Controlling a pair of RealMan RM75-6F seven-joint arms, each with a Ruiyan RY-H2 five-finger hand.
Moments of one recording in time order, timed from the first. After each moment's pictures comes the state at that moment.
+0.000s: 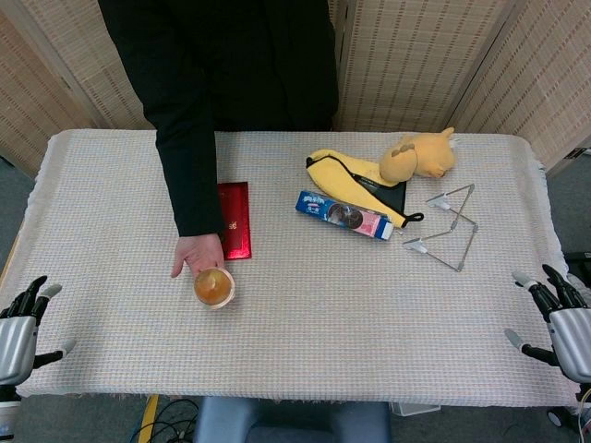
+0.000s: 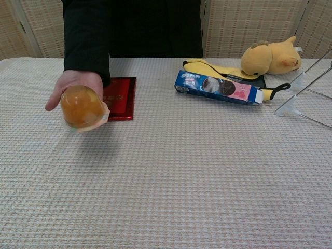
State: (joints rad) left arm -0.07 -1.10 -0.06 -1.76 1.42 1.51 0.26; right arm 0.03 -1.00 0.02 -1.62 -1.63 1.56 0.15
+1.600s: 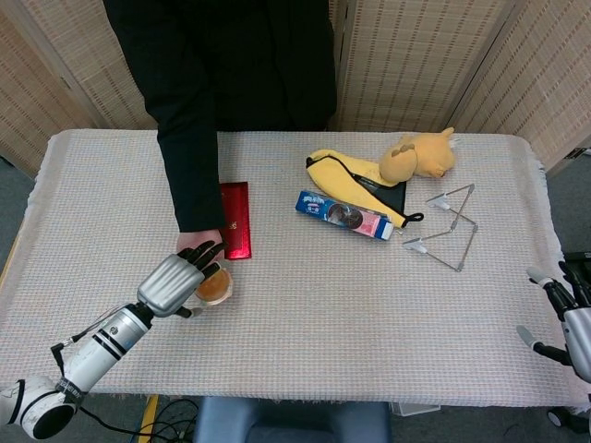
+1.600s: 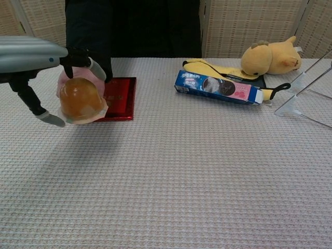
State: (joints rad) left arm -0.66 -1.13 -0.17 -1.84 1.42 0.88 0.38; right arm 0.01 -0.97 0.03 -1.62 -1.61 1.59 0.15
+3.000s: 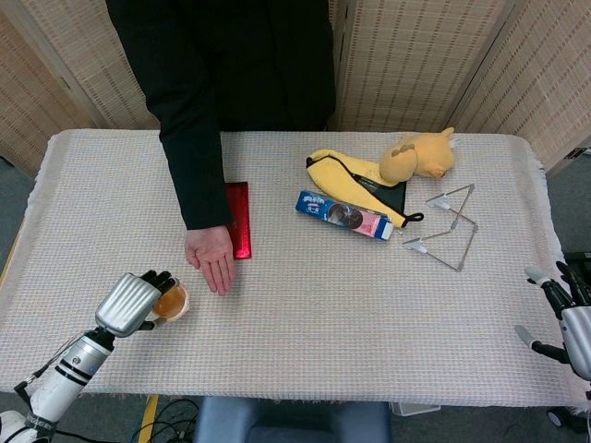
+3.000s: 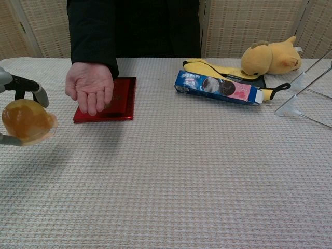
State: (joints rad) left arm -0.49 -1.23 0.01 -1.59 1.59 1.20 0.34; right arm 0.02 -0.98 0.03 -1.61 -1.60 1.57 0.16
